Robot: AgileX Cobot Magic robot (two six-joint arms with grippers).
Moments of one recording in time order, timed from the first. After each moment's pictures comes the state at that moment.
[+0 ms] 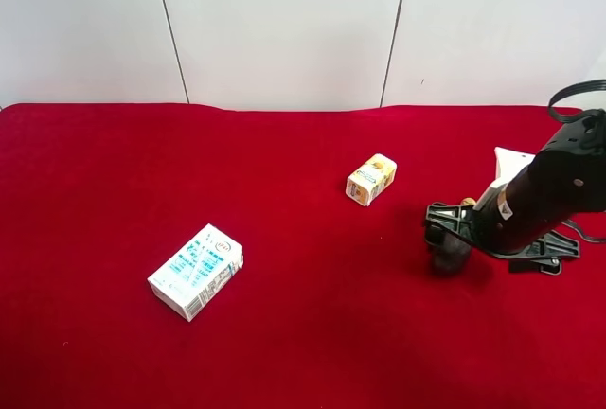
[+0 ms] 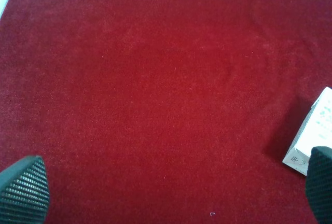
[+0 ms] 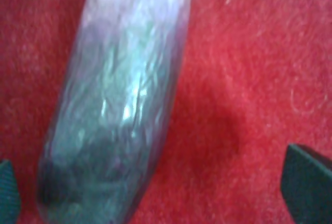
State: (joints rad) left arm 0.03 -0.01 -0.51 -0.02 1.05 -0.01; right arm 0.32 1.63 -0.58 -0.39 0.33 0.97
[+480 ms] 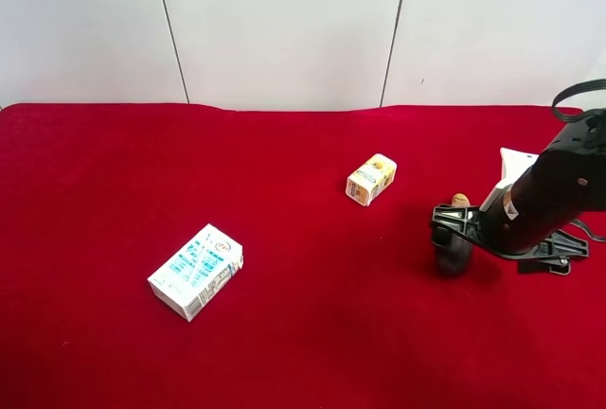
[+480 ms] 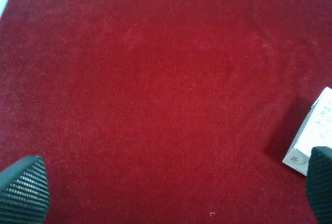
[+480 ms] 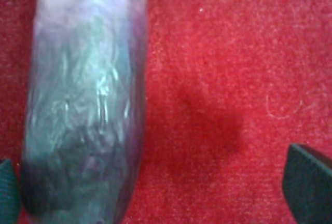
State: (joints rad) left arm 0.03 -0.01 -0.51 -0.02 1.05 -0.01; right arm 0.30 1.63 -0.58 -0.42 0.36 0.97
